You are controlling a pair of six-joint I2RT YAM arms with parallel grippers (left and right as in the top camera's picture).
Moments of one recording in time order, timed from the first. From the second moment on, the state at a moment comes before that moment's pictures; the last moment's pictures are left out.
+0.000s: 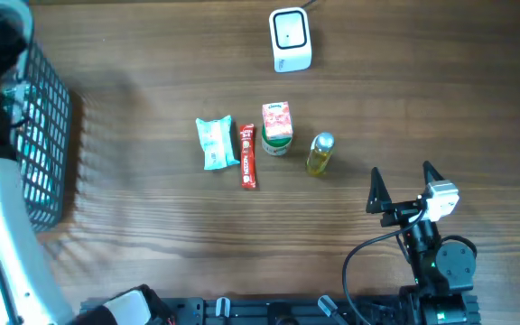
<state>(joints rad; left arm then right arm) 0.40 1.41 1.64 -0.65 -0.20 -0.27 0.08 0.01 0.01 0.00 -0.07 0.10</state>
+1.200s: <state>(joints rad) 0.78 2.15 1.65 -0.79 0.23 0.27 0.08 0.01 0.01 0.00 -0.07 0.10</state>
